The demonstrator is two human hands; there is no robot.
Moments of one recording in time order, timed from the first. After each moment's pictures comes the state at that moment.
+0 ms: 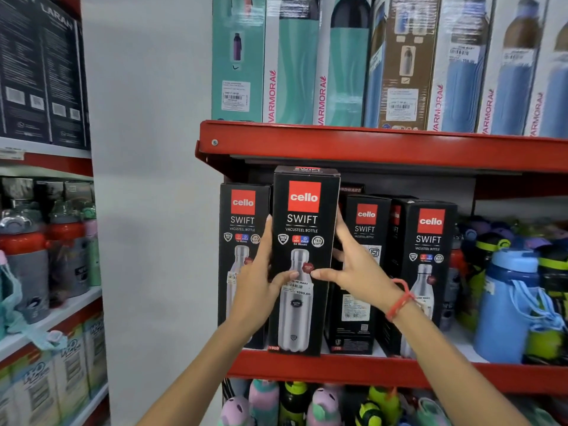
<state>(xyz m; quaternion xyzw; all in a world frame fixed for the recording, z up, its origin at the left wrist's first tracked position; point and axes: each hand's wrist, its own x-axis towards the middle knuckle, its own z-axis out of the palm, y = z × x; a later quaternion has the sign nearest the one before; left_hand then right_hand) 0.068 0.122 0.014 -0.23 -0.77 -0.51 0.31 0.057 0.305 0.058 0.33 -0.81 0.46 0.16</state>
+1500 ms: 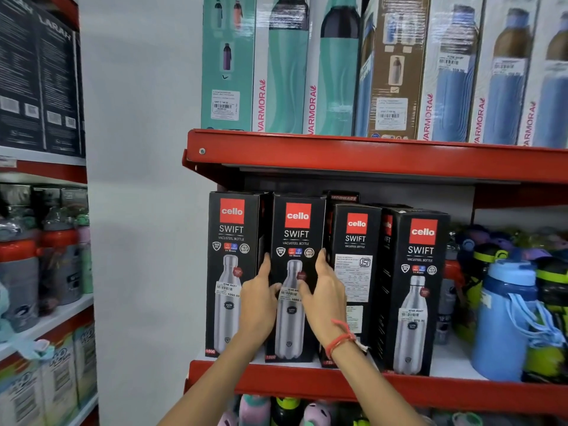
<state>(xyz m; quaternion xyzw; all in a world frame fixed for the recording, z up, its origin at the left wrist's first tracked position) 0.020 0.152 -0.005 -0.03 -0.83 -0.43 0.35 0.035 0.266 0.011 0.11 -0.85 0.41 0.32</state>
